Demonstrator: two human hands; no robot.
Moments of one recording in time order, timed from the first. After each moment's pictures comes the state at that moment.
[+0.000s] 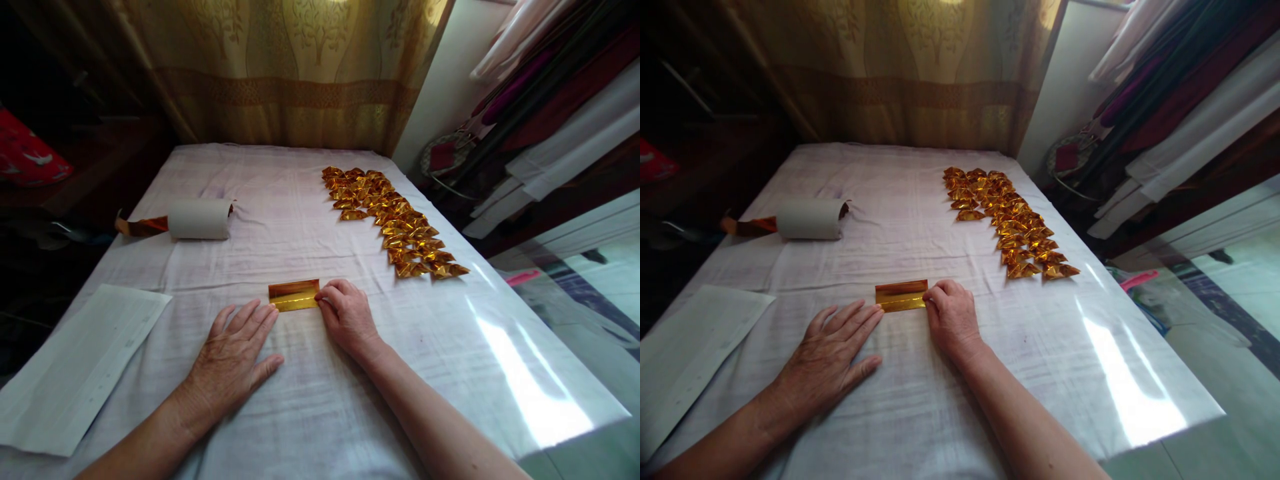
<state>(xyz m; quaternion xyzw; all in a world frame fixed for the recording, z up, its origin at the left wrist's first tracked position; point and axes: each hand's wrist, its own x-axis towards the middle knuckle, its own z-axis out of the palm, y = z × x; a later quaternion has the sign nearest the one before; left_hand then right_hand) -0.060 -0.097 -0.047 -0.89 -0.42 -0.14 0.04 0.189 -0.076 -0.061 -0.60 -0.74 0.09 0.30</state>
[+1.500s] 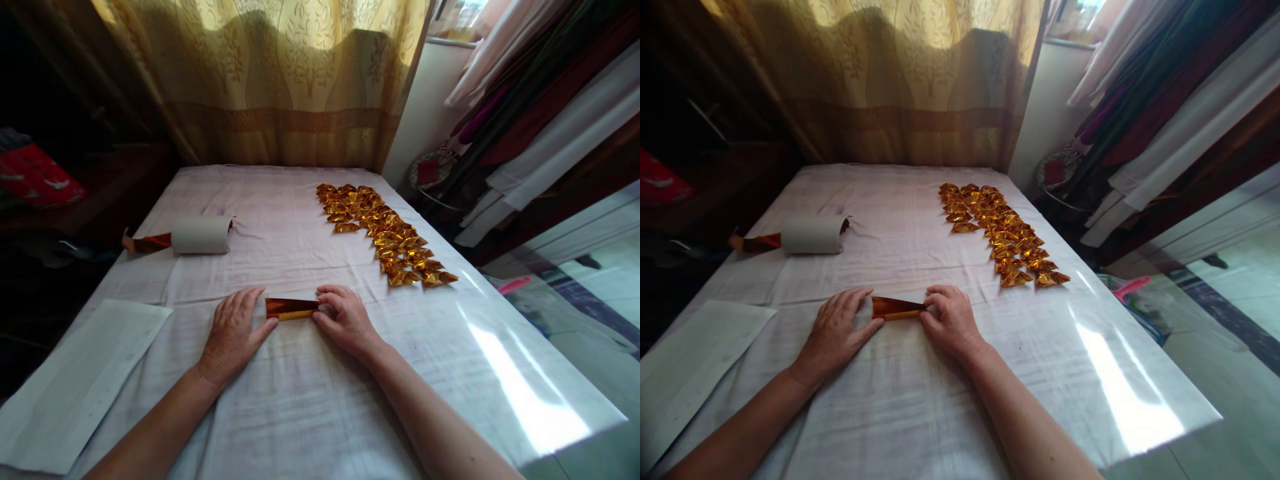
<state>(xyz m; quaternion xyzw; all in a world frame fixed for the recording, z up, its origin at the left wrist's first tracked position) -0.050 -0.049 -0.059 -0.82 -0.51 -0.26 -0.01 0.202 -0.068 -0.060 -0.57 -0.73 0.16 0.34</state>
